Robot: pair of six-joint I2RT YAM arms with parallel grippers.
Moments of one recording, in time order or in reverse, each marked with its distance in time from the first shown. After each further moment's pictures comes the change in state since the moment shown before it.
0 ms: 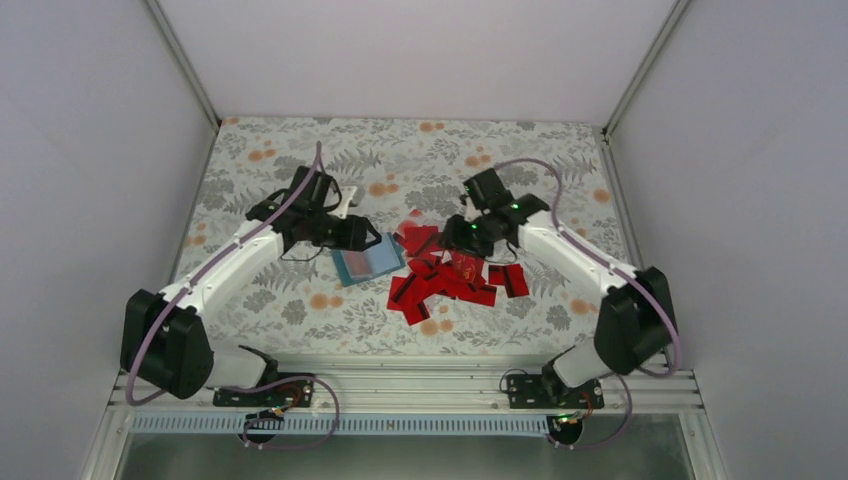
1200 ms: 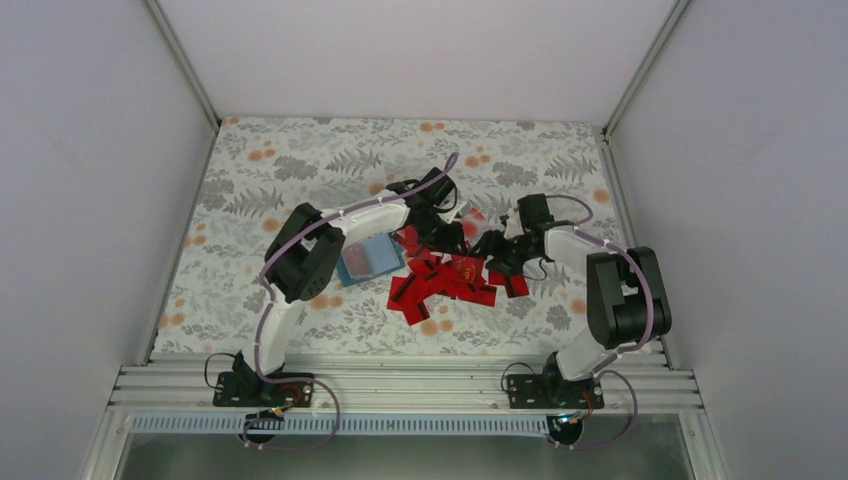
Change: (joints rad) left arm -0.361 0.853 0.652 0.042 0.059 -0.079; right arm -0.403 0.067 -0.382 0.336 -0.286 -0.142
